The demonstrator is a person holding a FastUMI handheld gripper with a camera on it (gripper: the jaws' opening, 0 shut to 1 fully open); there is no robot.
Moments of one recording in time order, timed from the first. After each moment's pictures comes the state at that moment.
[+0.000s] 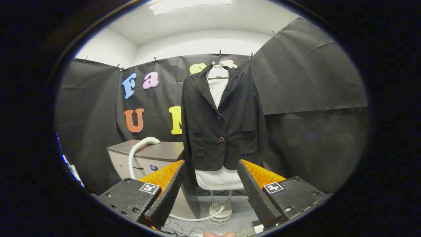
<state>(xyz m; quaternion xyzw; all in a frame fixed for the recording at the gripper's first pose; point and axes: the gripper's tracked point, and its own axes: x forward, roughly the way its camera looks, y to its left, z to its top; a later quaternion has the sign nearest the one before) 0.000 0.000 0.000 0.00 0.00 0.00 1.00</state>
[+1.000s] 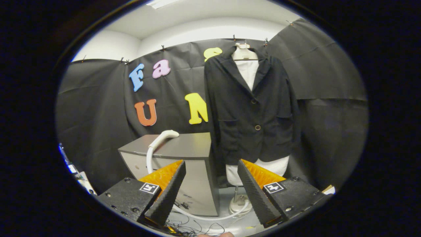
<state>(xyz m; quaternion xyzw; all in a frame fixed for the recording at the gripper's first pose) 0.078 0.146 -0.005 0.01 0.07 0.06 1.00</state>
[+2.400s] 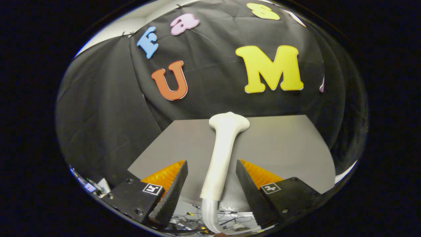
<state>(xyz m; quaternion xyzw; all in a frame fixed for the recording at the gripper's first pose) 0.360 0.440 -0.042 0.03 0.29 0.17 0.94</state>
